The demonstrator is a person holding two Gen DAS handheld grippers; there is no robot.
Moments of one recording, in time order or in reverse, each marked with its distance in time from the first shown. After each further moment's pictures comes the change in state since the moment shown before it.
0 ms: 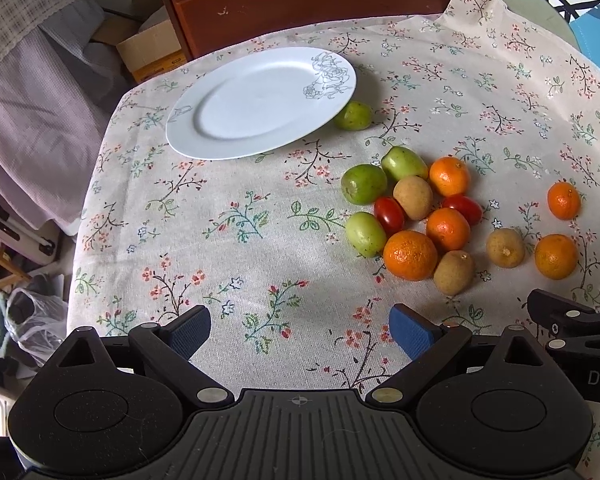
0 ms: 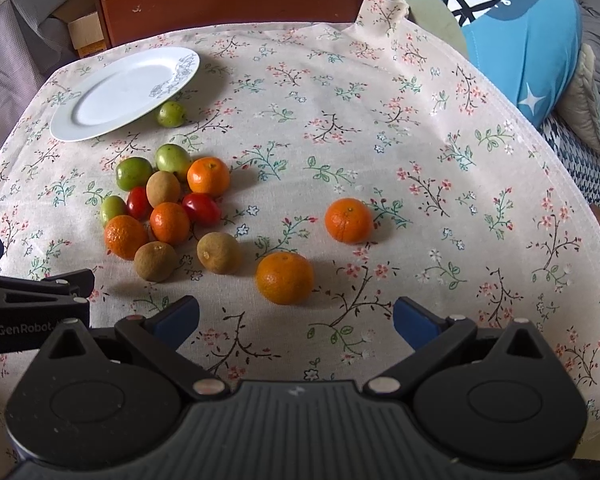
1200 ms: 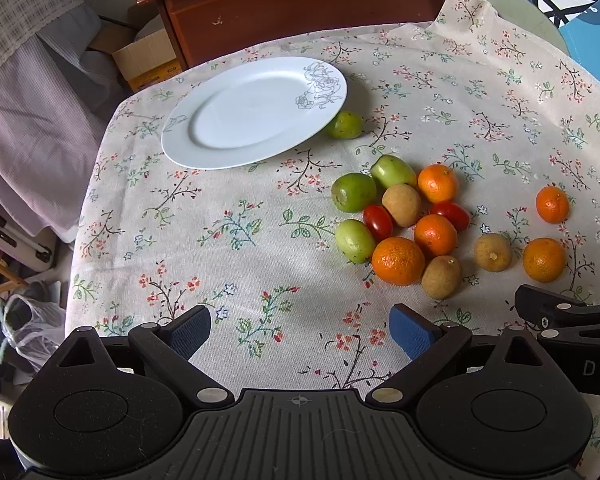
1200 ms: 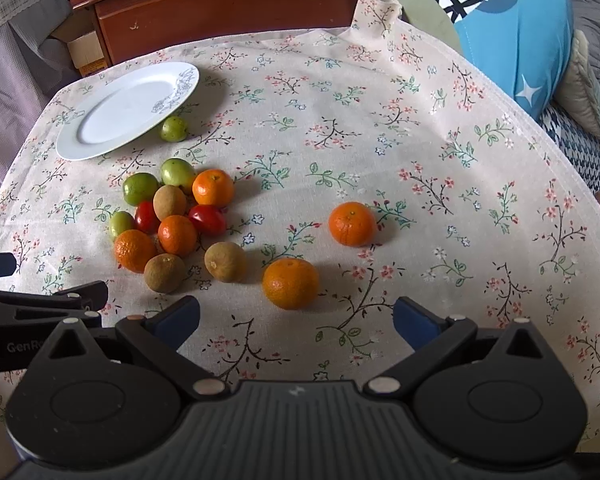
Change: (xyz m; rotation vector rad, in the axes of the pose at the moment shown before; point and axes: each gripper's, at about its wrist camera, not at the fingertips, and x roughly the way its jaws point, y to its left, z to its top) left arm -0.007 -0.002 0.000 0.007 -0.022 -0.017; right arm -0.004 -0.003 -0.001 0.054 -0.014 0.027
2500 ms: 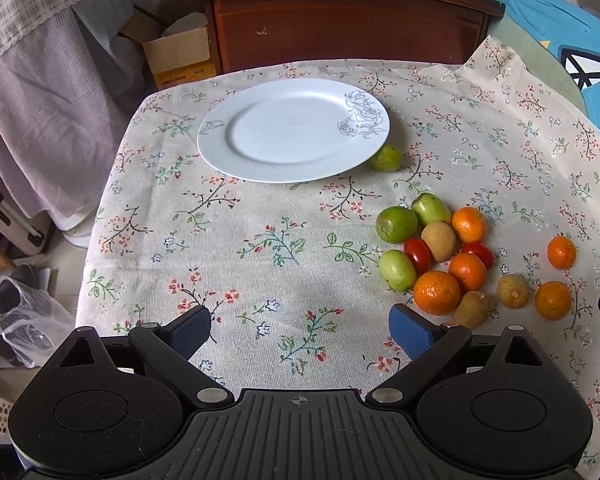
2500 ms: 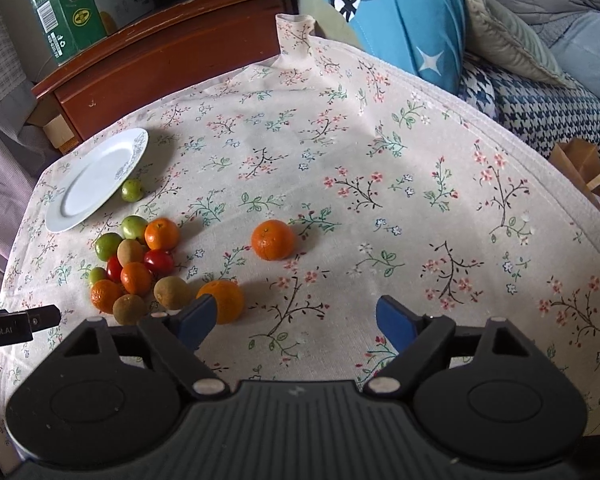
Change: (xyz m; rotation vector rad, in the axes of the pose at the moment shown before) left arm -0.004 0.046 -0.002 -0.117 -0.080 -0.053; right arm -0.022 -0.069 -0.015 0.222 -0.125 0.063
